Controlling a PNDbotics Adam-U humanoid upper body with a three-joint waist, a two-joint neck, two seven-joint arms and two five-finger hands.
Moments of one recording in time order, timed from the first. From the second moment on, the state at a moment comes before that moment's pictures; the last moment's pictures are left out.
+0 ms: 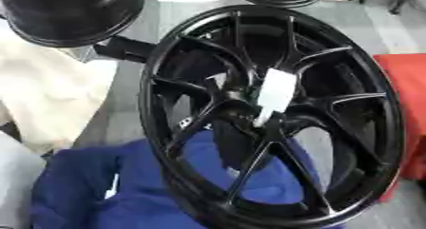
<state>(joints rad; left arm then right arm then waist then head) -0.25 0.46 0.24 -1.98 0.27 0.05 0.57 -0.64 -0.70 0.04 -1.90 -0.14 0.29 -0.25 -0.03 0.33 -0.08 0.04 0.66</state>
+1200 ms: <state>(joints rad) -0.40 1.04 0.02 -1.99 -0.04 0.10 0.13 -0.63 -0.70 0.04 -1.90 -0.13 0.29 -0.24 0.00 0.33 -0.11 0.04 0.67</state>
